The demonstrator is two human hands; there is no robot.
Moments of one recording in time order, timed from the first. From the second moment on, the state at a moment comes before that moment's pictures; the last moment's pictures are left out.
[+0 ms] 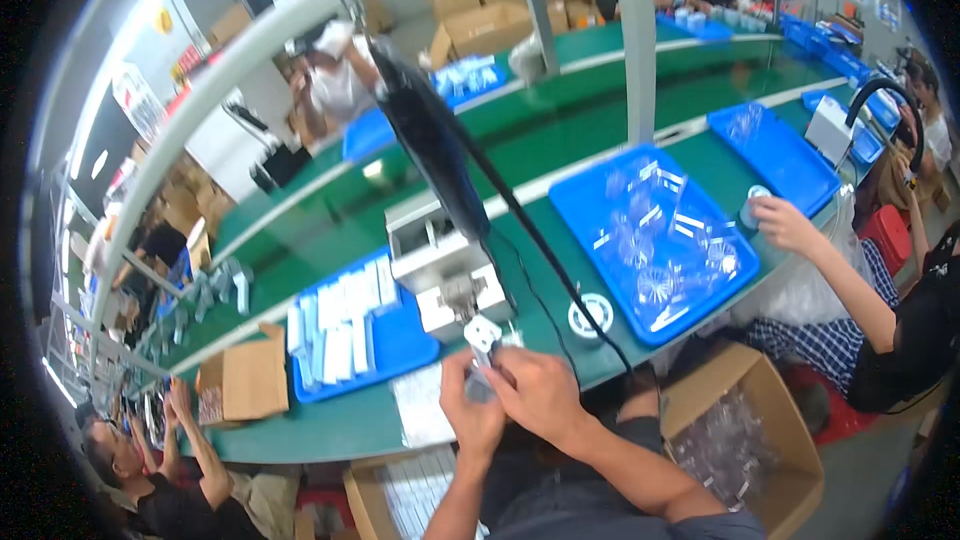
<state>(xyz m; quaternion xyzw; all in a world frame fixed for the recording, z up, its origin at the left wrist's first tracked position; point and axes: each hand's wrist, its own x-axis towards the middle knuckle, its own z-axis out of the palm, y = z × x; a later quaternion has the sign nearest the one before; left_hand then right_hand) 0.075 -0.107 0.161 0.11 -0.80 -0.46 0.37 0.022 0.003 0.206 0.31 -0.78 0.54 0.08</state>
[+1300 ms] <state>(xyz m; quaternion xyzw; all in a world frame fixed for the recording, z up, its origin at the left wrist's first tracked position) 0.092 -0.395 0.212 0.40 -0.89 0.02 0.22 -0.473 -0.073 0.255 0.22 -0.81 0.51 -0.21</state>
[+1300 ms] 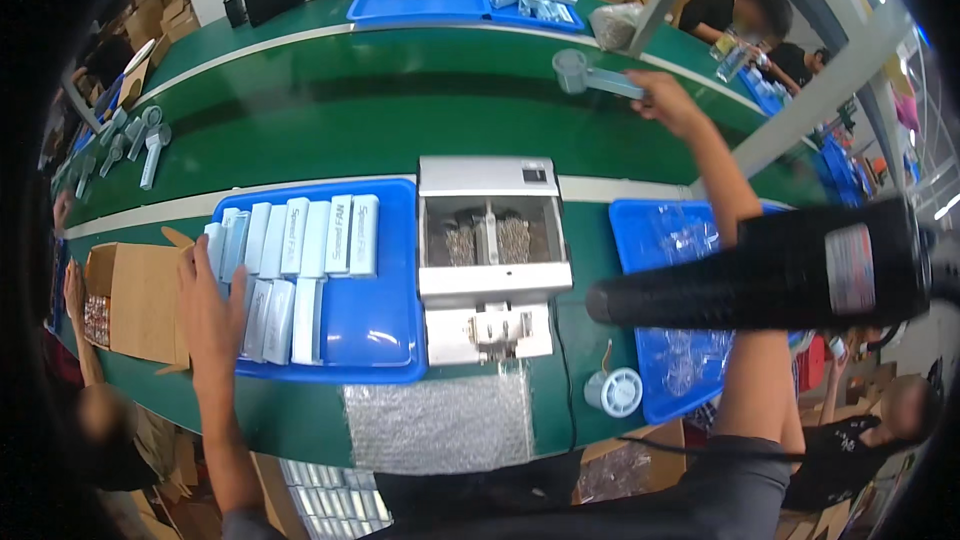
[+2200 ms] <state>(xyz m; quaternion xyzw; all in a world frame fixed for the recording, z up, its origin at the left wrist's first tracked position) 0.139 -0.292 0.207 0.14 -0.45 -0.84 0.27 -0.068 0.143 0.318 0.58 -0.65 0.44 -0.23</state>
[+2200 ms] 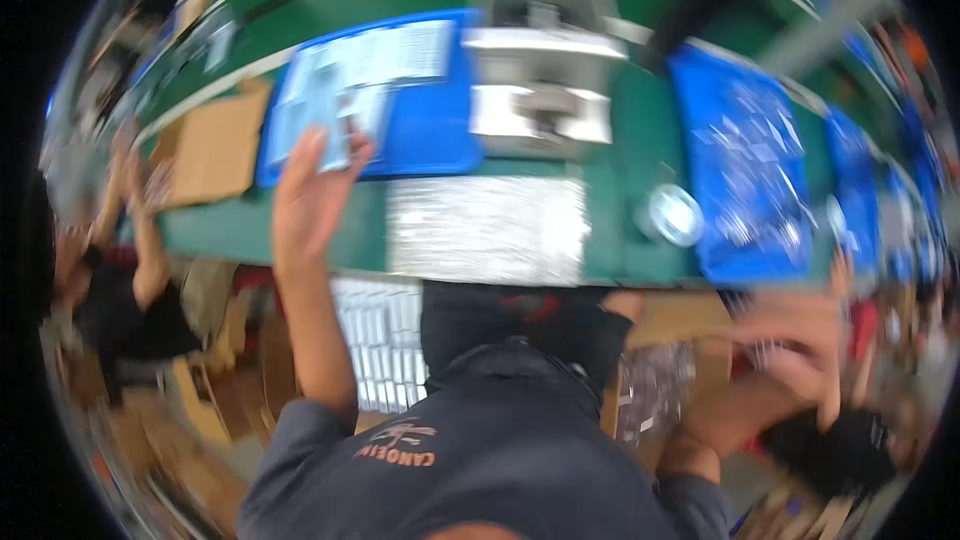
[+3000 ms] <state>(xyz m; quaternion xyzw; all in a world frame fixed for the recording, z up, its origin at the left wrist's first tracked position) 0.127 -0.128 0.167 0.10 -0.51 -0.83 0.20 -0.081 0.079 0.170 0.44 -0.86 0.25 0.08</state>
